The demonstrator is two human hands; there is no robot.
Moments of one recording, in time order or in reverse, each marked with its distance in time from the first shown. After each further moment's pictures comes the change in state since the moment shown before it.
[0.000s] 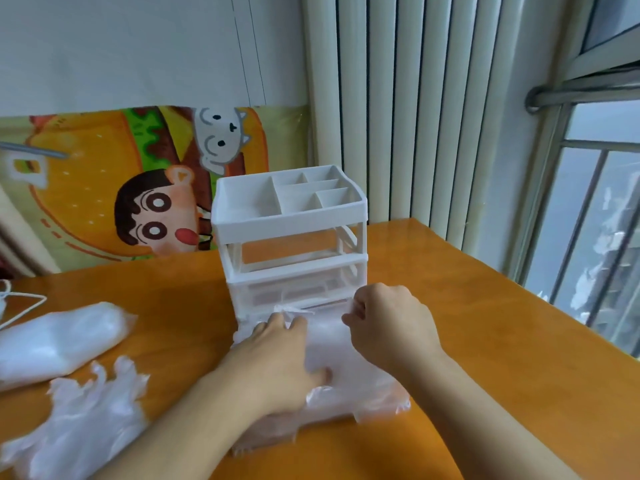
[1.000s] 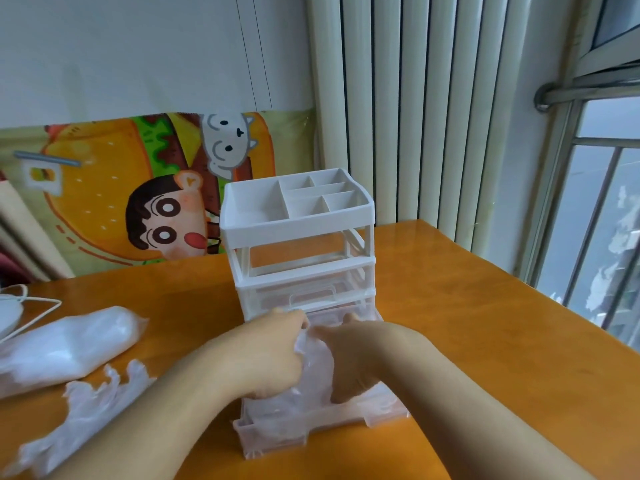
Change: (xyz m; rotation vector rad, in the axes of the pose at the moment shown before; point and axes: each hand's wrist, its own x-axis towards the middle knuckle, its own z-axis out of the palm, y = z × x) left_hand -0.007 -0.009 -0.034 -0.157 -0.020 0.018; right_hand 0.006 -0.047 -0.012 -0.229 -0.811 -0.147
